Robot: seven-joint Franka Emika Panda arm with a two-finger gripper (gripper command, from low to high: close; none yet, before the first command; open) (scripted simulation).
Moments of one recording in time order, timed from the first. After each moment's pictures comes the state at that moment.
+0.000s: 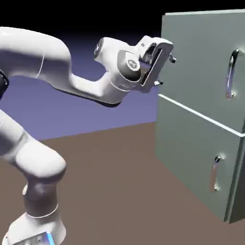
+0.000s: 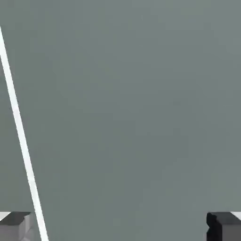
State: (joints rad) arm 0.51 -0.65 -0.53 -2.42 -1.29 3.06 0.35
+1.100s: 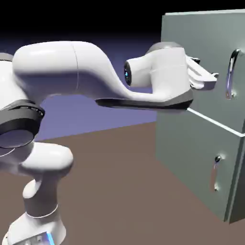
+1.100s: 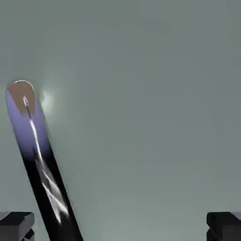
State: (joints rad) arm 1.06 -0.74 -1.12 -1.99 -2.73 3.09 -0.09
